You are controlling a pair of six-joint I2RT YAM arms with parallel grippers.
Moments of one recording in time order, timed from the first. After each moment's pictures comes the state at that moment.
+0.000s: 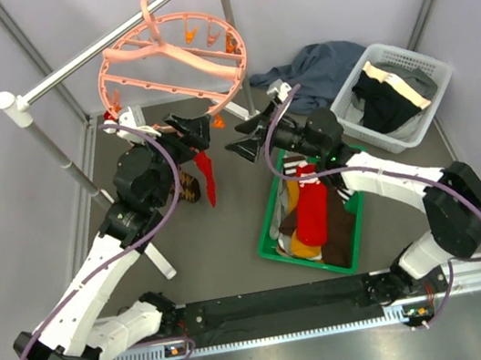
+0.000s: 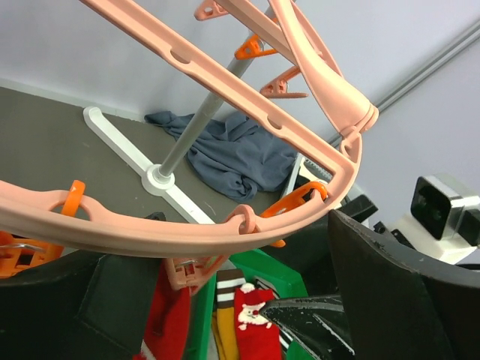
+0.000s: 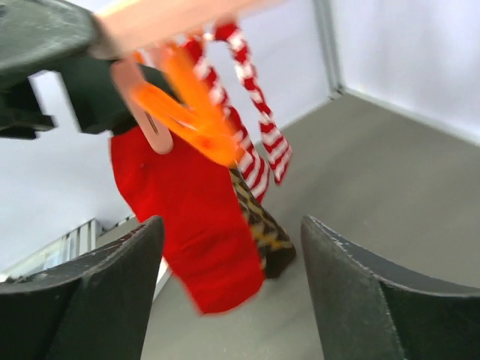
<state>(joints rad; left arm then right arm) -0.58 0.99 1.03 0.02 -0.26 -0.64 0.65 1.47 0.95 0.70 -0.44 0.41</state>
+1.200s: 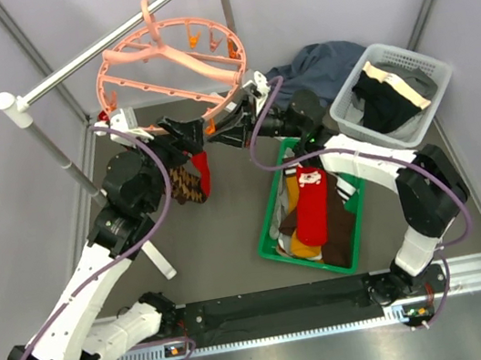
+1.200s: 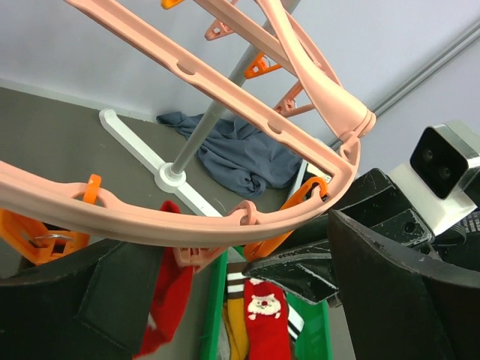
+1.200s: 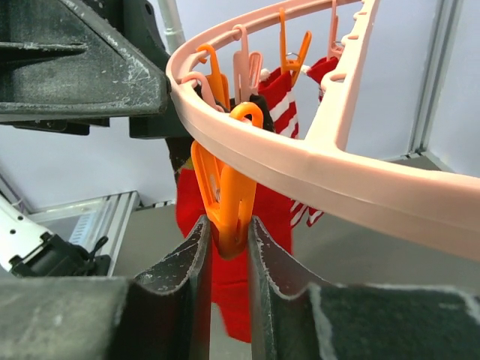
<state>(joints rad) -0.58 0.94 1.07 -0.09 -0.27 -0.61 0.65 1.69 1.23 0.80 -0.80 0.38</state>
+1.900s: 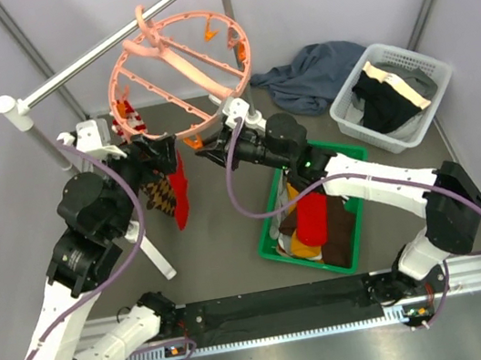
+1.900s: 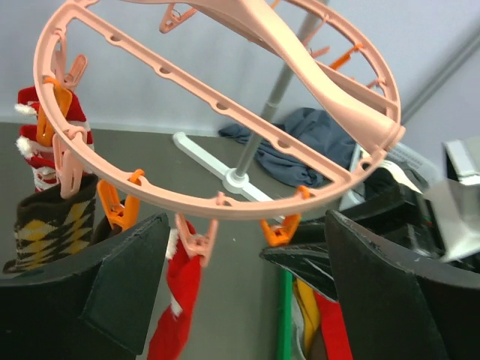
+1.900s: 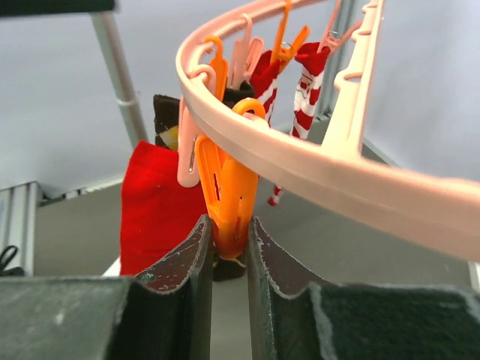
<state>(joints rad) -0.58 0.81 1.25 -0.42 -0.34 -0.35 0.90 1.54 1.22 0.43 -0.26 0.02</state>
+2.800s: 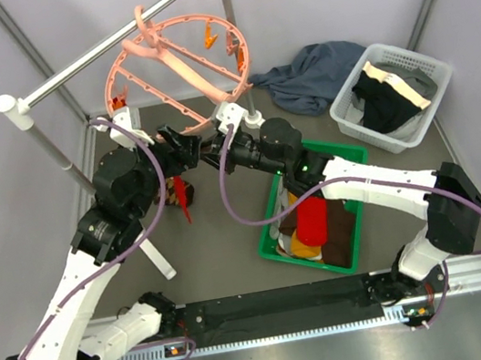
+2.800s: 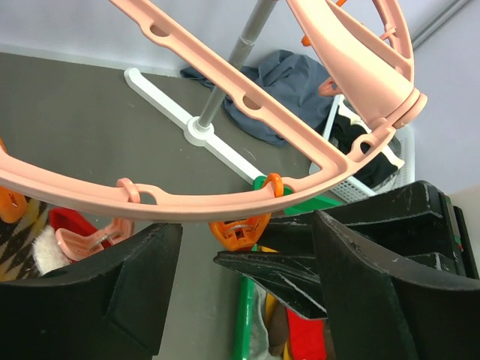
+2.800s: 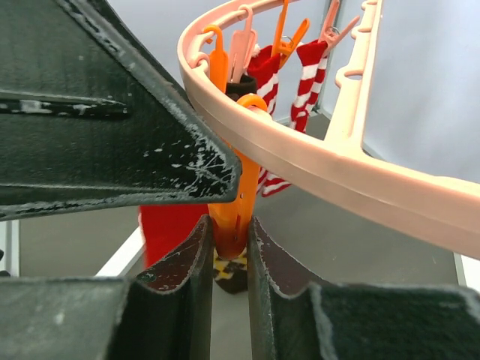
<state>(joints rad) -0.58 0.93 1.21 -0.41 -0.20 -0.51 0.96 1.54 1.24 0.38 -0.16 -0.03</state>
